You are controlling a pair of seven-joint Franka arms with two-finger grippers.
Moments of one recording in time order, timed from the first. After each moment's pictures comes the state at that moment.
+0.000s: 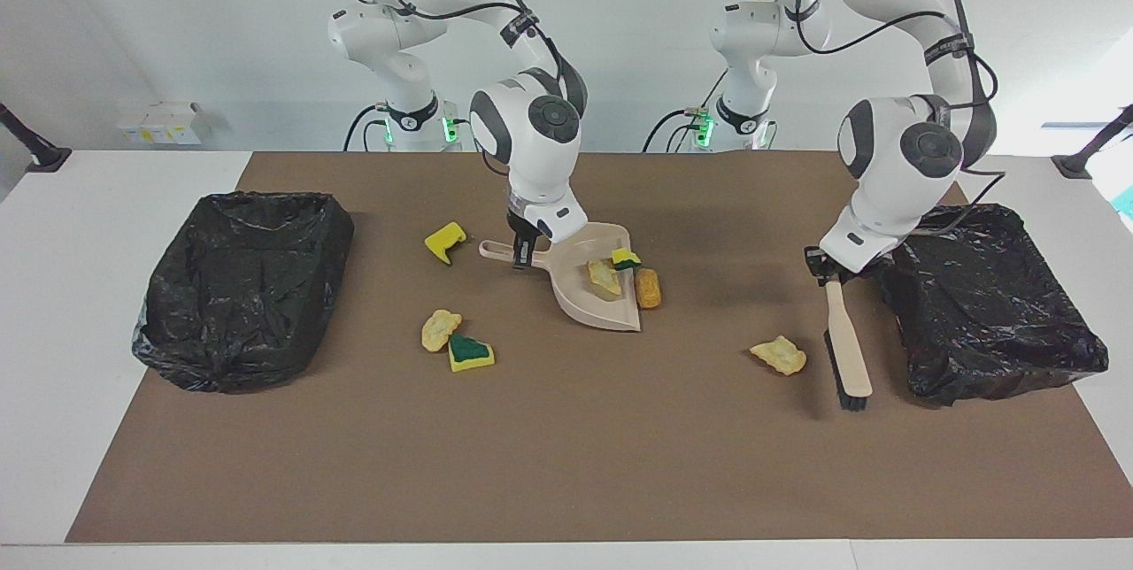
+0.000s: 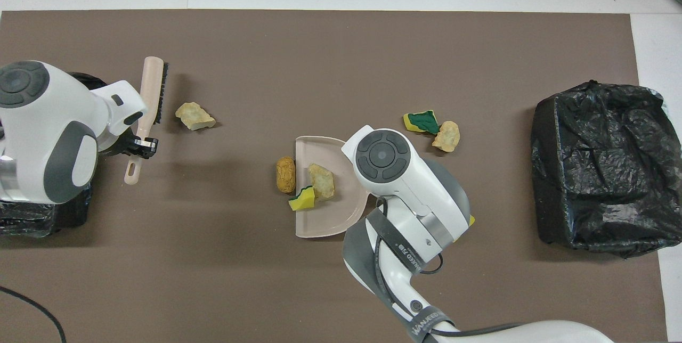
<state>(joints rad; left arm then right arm) -0.08 0.20 -0.02 -1.96 0.09 2.07 0.04 0.48 0.26 0.08 -1.89 -0.18 2.01 -0.85</state>
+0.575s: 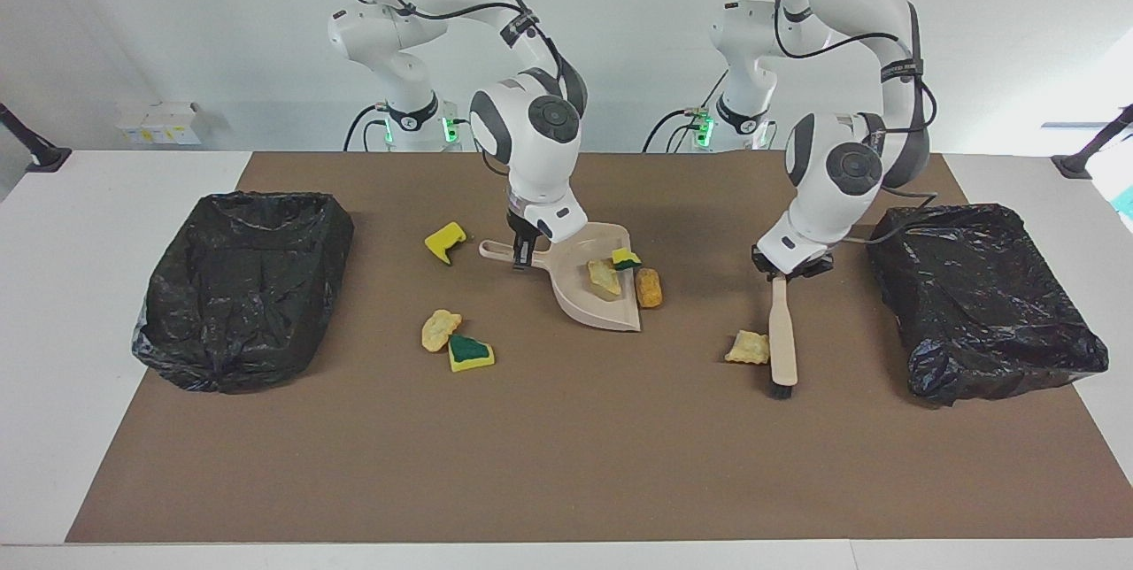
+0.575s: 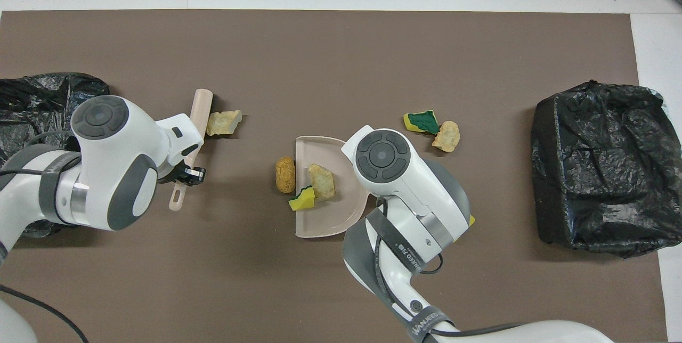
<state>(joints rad) -0.23 0.13 -0.03 -2.11 0.05 2.08 -0.05 0.48 0.26 0.08 -1.89 -0.18 2.01 -0.85</state>
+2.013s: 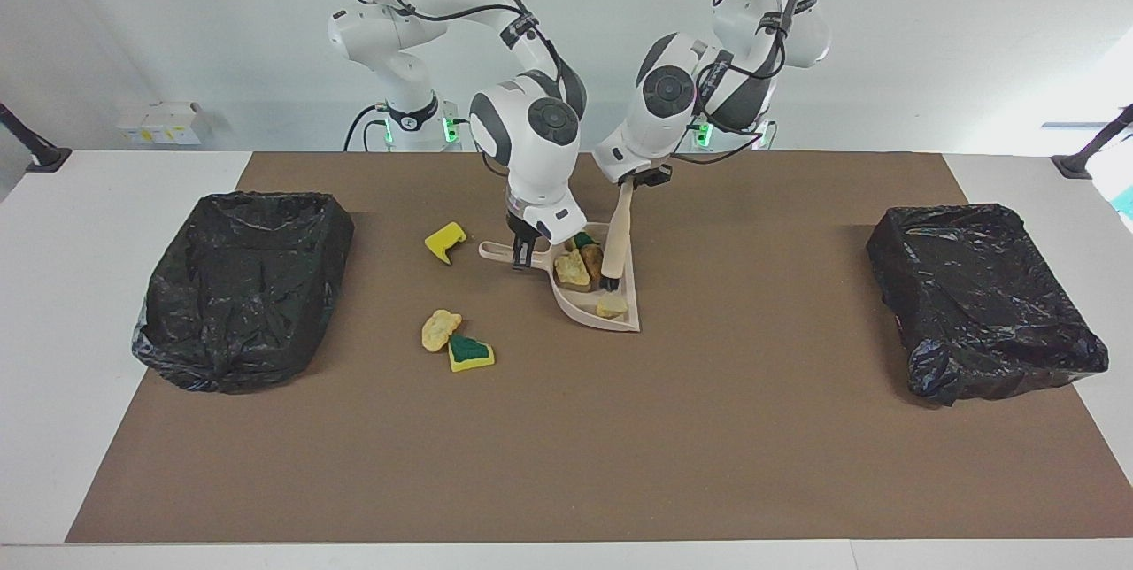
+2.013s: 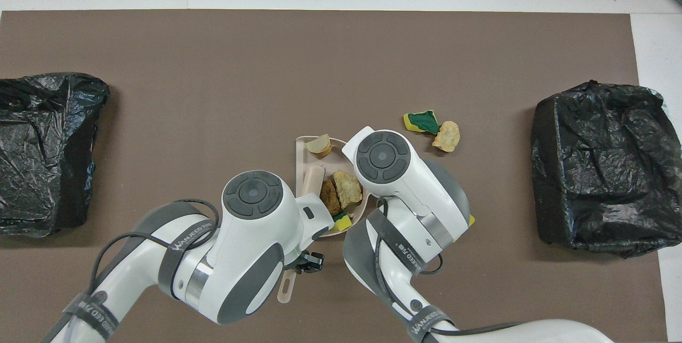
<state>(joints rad) -0.67 -0.01 -0.02 -2.12 -0.26 1.81 -0.28 0.48 0.27 0.08 -1.90 -0.18 2.02 -0.85</state>
